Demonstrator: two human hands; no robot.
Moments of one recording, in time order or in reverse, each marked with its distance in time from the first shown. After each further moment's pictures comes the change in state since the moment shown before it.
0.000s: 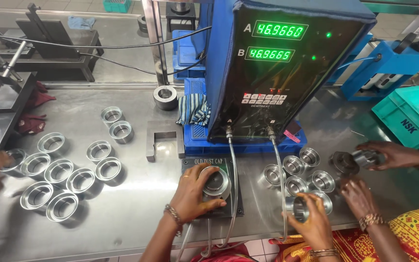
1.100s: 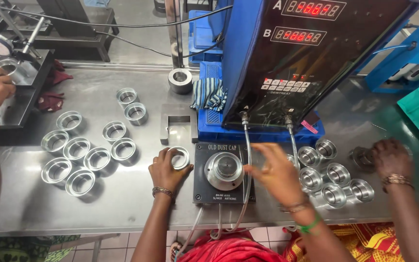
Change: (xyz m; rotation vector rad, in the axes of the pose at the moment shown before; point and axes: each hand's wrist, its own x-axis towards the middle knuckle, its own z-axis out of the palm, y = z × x) left_hand -0.037 -0.102 -0.003 0.377 0.350 -0.608; right_hand 0.008 -0.196 -0.065 0.270 0.019 -0.595
